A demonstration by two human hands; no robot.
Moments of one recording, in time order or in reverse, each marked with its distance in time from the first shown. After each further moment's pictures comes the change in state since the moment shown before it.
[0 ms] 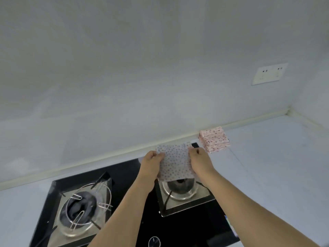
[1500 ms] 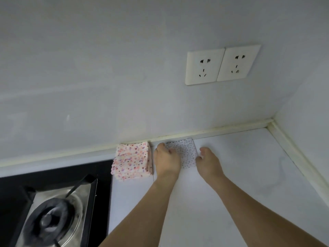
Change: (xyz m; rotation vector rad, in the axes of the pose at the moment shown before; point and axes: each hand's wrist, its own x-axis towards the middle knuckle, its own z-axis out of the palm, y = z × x) left_hand 0.213 -0.010 0.494 0.399 0.336 0.020; right_hand 0.355 0.134 -0.350 -0.428 -0.083 0.025
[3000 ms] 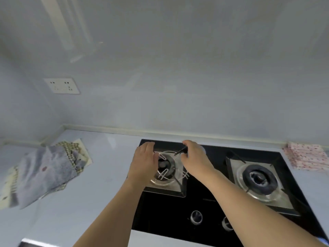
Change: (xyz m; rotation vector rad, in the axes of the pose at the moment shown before) left_hand -0.046 -0.373 -0.755 0.511 0.352 0.472; right_hand -0.451 -0.402 0.494 -0.264 -0.252 -0.642
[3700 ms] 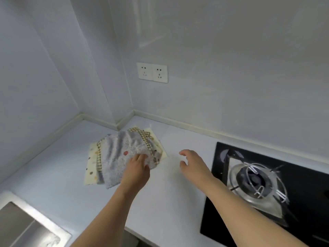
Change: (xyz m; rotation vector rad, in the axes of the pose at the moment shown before) left_hand -0.053 -0.345 -0.145 0.035 -0.084 -0.373; right_hand 0.061 -0.230 0.265 -0.037 -0.246 -0.159
